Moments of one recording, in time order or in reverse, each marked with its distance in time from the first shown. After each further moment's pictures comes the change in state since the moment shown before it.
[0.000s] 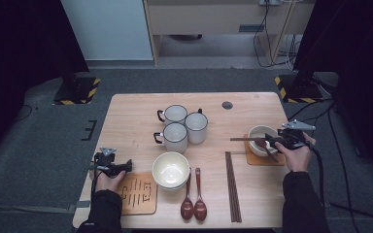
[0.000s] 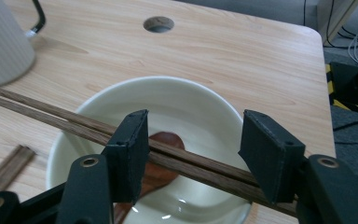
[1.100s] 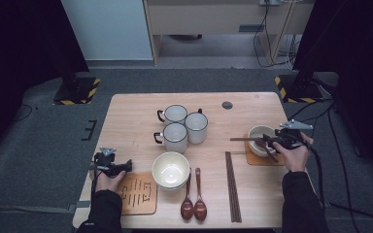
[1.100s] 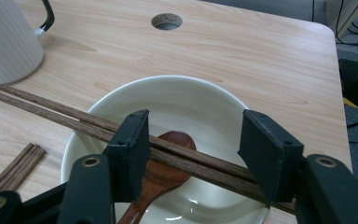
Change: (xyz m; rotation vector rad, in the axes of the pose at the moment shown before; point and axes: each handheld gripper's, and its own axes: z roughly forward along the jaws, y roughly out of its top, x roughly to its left) left arm 0.000 0.000 0.000 0.000 0.000 0.000; right arm 0.005 0.001 0.003 0.018 0.018 0.003
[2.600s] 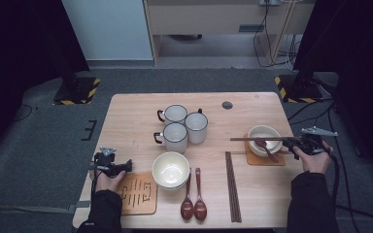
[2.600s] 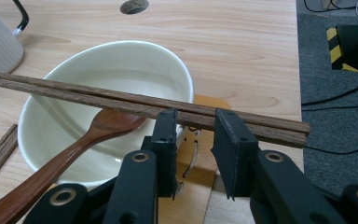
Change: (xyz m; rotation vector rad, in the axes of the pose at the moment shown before) left arm 0.000 0.000 0.000 0.000 0.000 0.000; right arm -0.044 -0.027 -0.030 0.021 0.008 0.138
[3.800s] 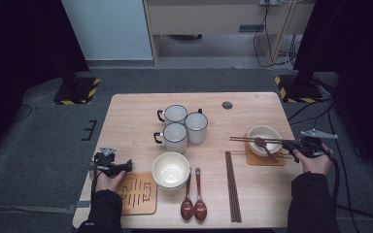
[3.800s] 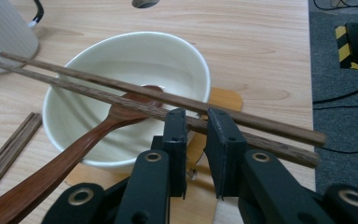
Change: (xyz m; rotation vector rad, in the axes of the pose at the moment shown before) left arm 0.000 0.000 0.000 0.000 0.000 0.000; right arm 0.007 -0.005 -0.007 0.011 0.021 -0.008
